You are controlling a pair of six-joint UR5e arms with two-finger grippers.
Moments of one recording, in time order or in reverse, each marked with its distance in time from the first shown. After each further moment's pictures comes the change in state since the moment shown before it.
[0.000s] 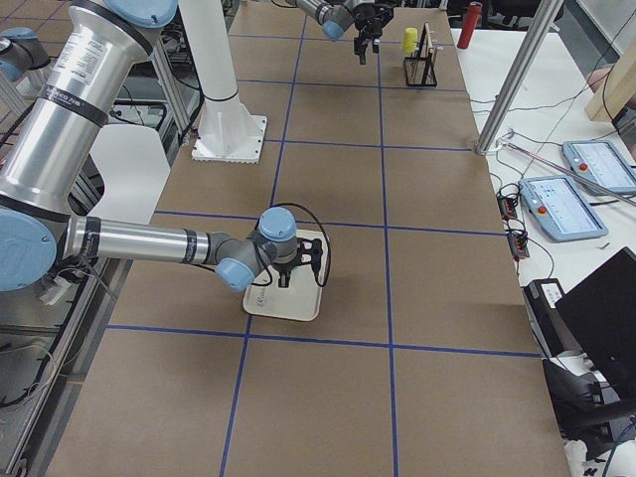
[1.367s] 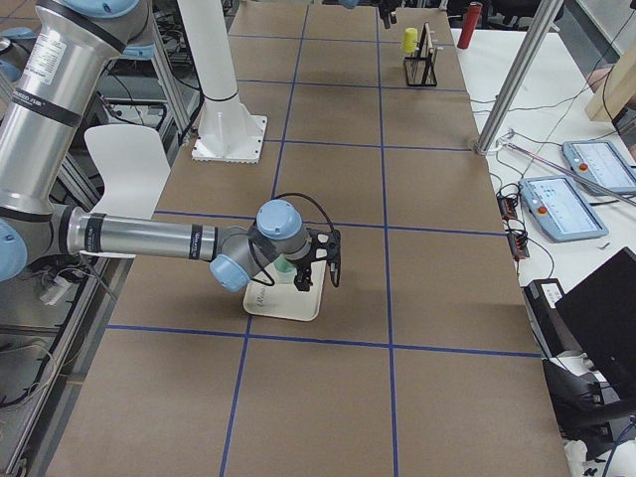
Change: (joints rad) left arm -0.360 0.278 0.001 0.219 -0.155 0.746; right arm 0.340 0.054 0.047 -0.083 0.107 -0.130
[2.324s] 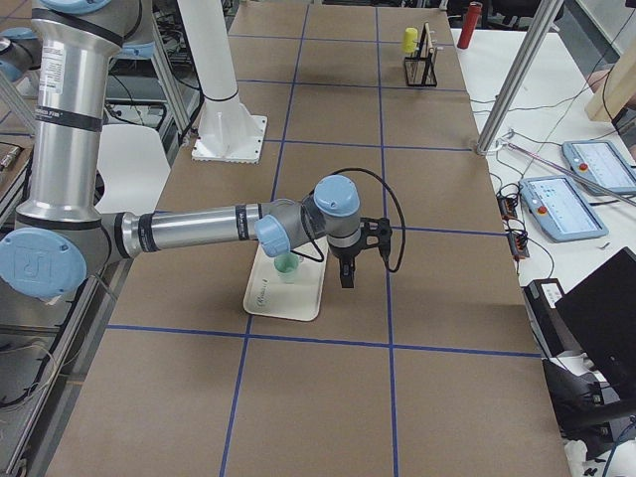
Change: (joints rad) left arm -0.253 0.277 -0.014 0.520 0.093 1.176; right arm 0.122 0.237 0.005 -0.481 -0.002 -0.287
